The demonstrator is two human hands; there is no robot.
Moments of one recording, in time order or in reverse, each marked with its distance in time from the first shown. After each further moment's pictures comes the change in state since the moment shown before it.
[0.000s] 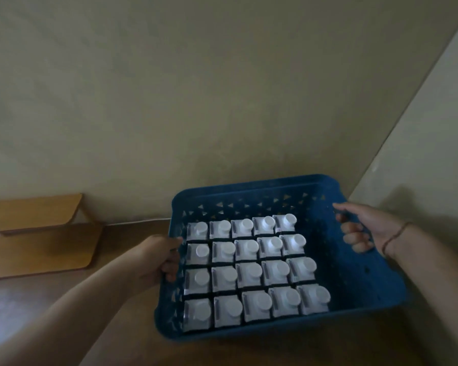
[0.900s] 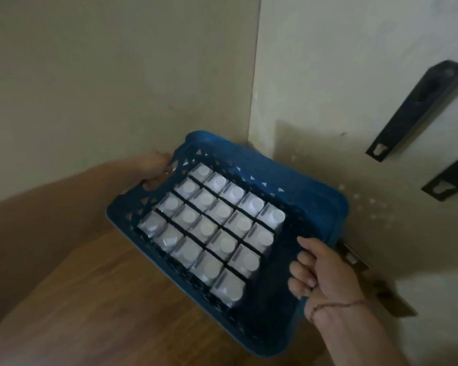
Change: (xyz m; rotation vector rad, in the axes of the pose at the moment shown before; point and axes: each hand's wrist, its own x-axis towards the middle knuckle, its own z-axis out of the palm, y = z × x) left_hand 0.085 0.070 0.154 0.966 -0.312 0.325; right_hand -0.163 0.189 0.052 0.992 0.477 -0.071
